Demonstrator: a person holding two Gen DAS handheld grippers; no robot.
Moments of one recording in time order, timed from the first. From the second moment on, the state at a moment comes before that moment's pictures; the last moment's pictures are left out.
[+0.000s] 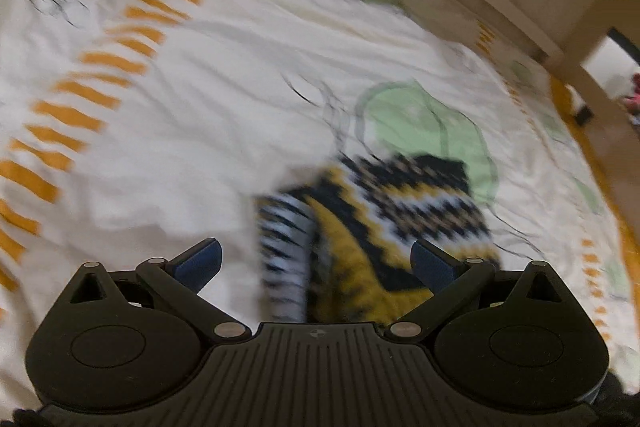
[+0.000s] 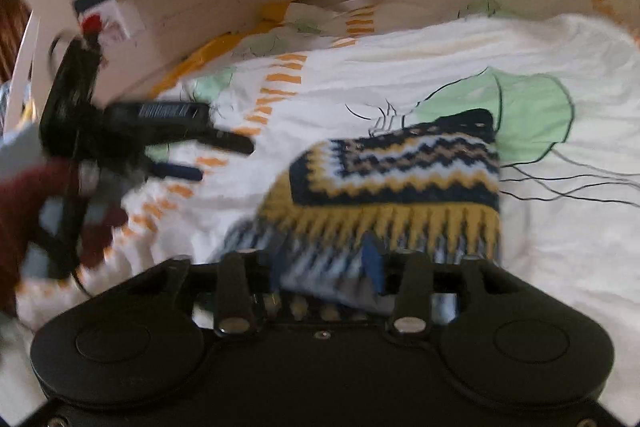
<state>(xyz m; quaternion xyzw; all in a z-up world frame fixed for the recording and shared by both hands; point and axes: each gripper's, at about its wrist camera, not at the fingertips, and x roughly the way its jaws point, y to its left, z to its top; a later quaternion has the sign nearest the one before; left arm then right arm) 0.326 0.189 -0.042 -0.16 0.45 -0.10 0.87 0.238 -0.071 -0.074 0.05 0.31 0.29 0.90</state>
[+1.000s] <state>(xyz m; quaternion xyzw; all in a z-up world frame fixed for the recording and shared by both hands) 0.340 0.192 -0.079 -0.15 0.48 -0.04 0.86 0.215 0.021 -0.117 -0.18 0.29 0.39 0.86</state>
